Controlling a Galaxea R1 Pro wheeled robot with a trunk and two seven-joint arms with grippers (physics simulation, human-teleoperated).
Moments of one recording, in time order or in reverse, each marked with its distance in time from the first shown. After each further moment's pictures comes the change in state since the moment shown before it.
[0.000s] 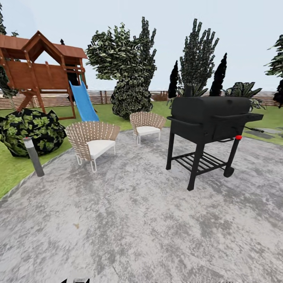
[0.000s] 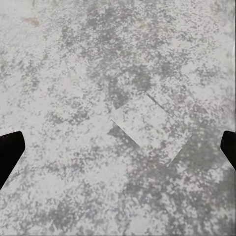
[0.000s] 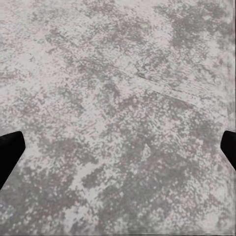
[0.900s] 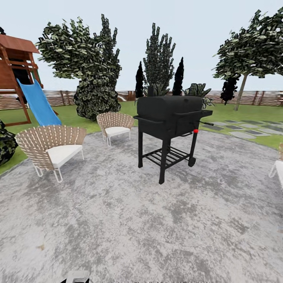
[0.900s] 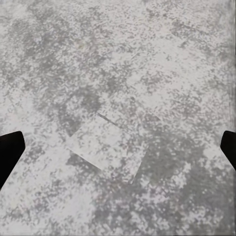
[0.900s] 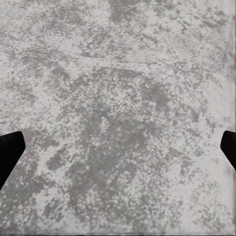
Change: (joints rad) left arm 0.000 0.002 0.003 -0.001 0.003 0.000 0.000; right arm 0.000 0.000 0.000 0.000 0.000 -0.001 0.000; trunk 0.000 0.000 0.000
